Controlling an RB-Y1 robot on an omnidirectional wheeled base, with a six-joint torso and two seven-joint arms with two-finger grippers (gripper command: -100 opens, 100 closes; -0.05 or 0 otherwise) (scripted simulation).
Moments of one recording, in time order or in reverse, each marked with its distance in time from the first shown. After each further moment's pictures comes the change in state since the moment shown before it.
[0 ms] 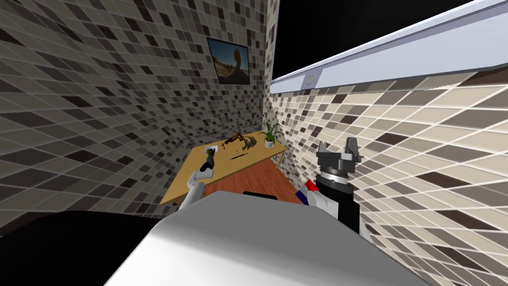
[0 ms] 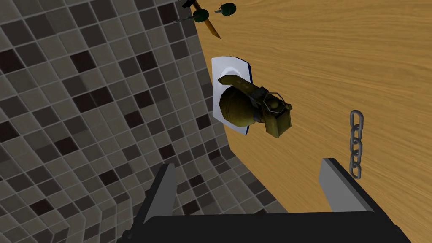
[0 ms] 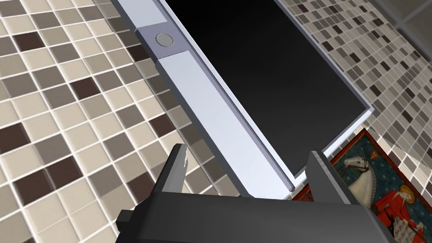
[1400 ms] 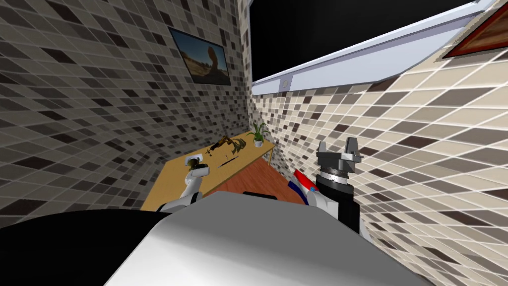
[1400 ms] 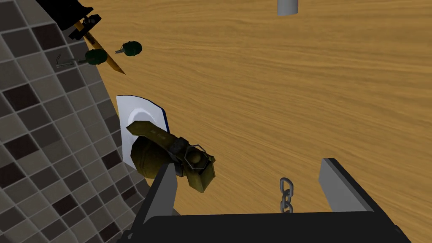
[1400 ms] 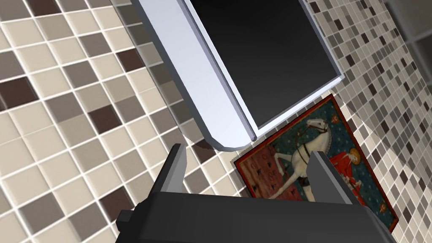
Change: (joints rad) left arm -0.187 0.100 0.138 0.406 0.033 0.254 0.073; right arm 0.000 0.000 0.000 0.000 0.000 0.000 0.000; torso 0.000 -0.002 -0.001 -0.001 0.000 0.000
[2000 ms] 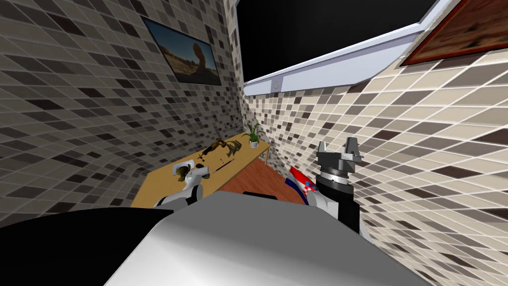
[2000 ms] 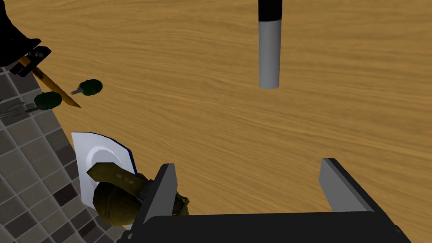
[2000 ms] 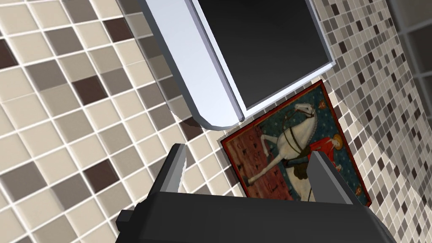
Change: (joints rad) left arm -0.095 0.044 0.063 0.208 0.012 0.094 0.033; right arm 0.000 0.000 0.000 0.000 0.000 0.000 0.000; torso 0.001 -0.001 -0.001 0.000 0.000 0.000
